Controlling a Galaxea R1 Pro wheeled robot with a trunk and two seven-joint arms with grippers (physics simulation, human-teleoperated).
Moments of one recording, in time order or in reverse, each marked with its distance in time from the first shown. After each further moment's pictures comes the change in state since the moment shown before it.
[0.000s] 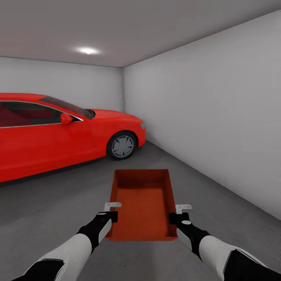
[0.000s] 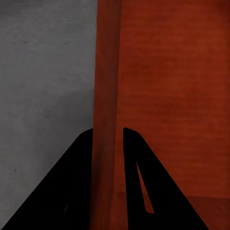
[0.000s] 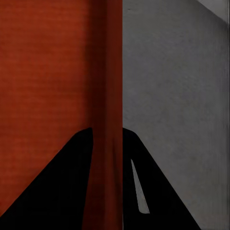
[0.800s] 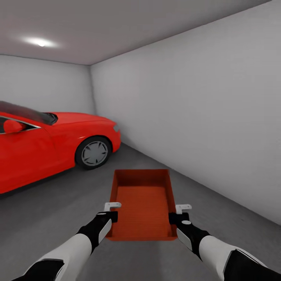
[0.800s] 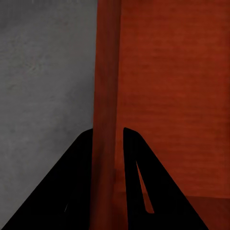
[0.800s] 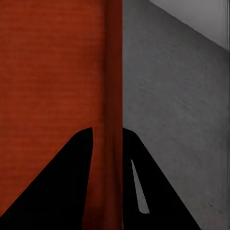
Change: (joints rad) left arm 0.000 0.000 0.000 0.000 0.000 0.000 0.000; right arm 0.000 0.000 0.000 -0.001 0.000 0.000 0.000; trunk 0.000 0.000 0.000
